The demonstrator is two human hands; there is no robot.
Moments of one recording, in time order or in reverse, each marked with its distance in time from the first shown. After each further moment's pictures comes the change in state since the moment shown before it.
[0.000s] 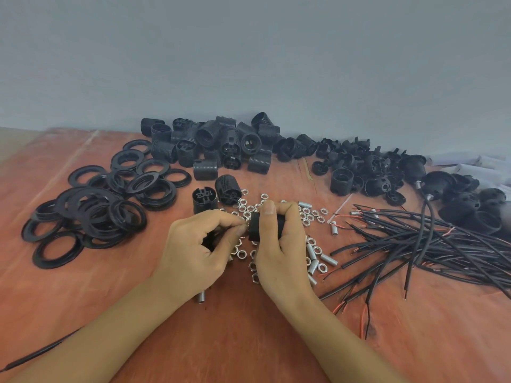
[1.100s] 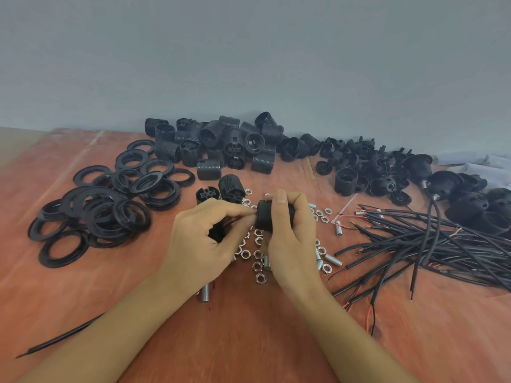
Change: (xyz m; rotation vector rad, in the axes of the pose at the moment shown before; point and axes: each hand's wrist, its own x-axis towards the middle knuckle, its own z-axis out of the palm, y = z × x) left_hand 0.010 0.006 0.000 0.027 0.021 -0.044; right_hand 0.010 -0.007 -0.003 0.098 0.029 0.130
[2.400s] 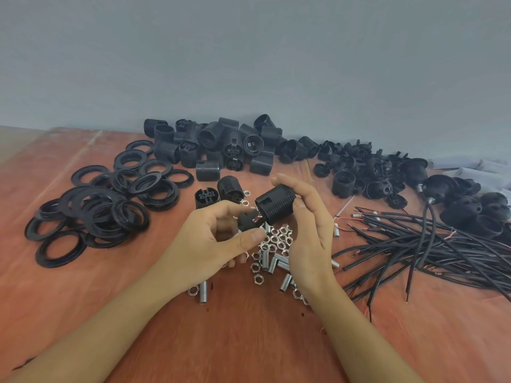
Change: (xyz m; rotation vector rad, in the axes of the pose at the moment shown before) left_hand 0.001 -0.004 -0.004 -0.458 -0.337 -0.492; right_hand 0.009 -0.001 -0.021 0.049 -0.046 -0.229
